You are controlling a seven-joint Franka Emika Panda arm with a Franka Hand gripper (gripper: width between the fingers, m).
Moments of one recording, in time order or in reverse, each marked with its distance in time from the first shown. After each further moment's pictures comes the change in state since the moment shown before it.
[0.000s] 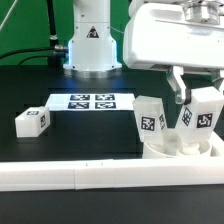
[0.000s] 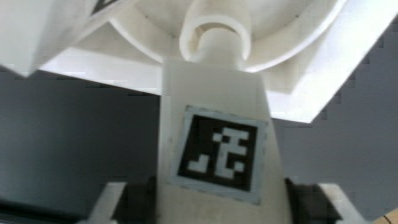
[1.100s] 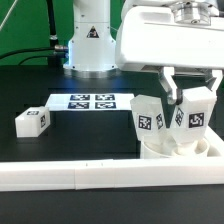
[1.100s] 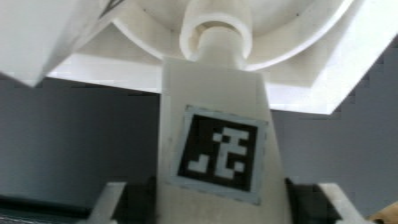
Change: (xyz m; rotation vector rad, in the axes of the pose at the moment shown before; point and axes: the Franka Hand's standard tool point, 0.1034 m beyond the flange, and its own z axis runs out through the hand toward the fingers) arm -0.003 0.009 0.000 -0.012 0.045 0.063
